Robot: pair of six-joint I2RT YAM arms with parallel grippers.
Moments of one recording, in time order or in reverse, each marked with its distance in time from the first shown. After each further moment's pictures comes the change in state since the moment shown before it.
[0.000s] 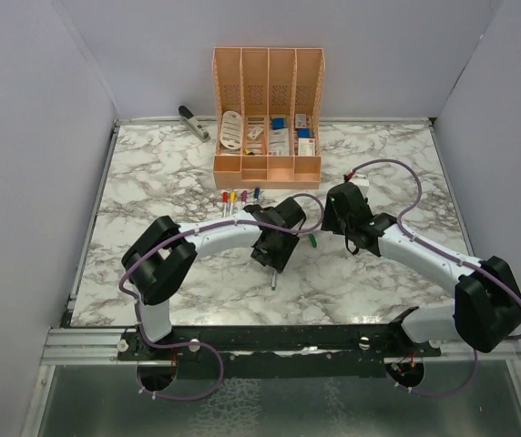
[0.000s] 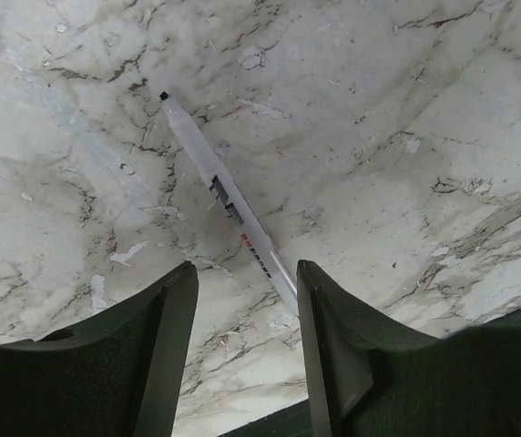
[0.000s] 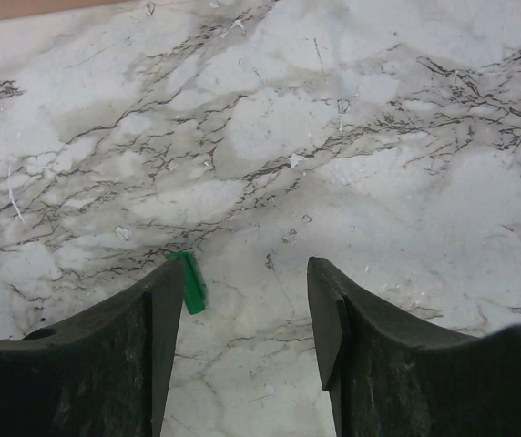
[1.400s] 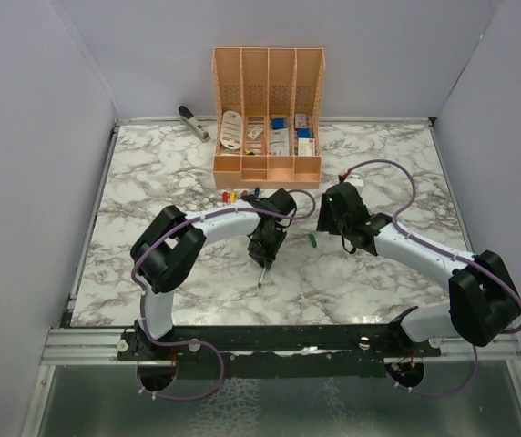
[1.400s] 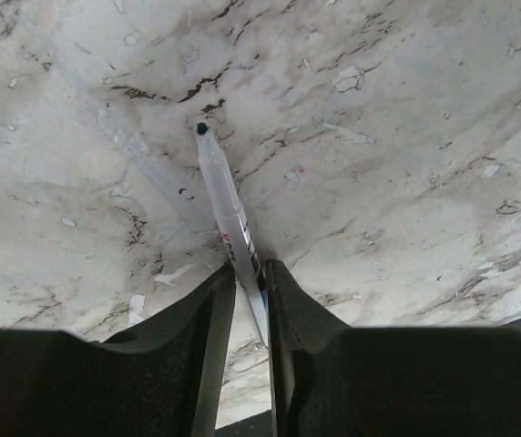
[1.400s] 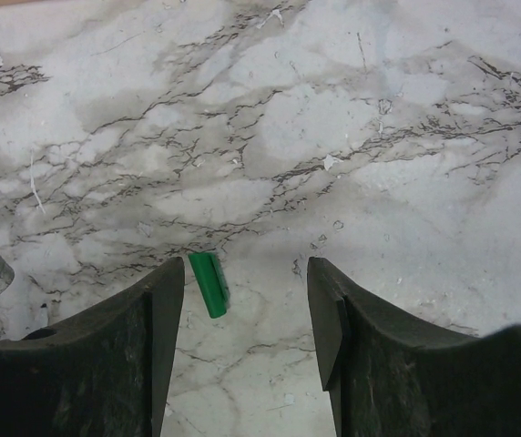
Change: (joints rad) left arm 0.105 0.116 0.031 -0.060 0.077 0.056; right arm -0.008 0.034 -0.007 0.060 -0.061 -0.014
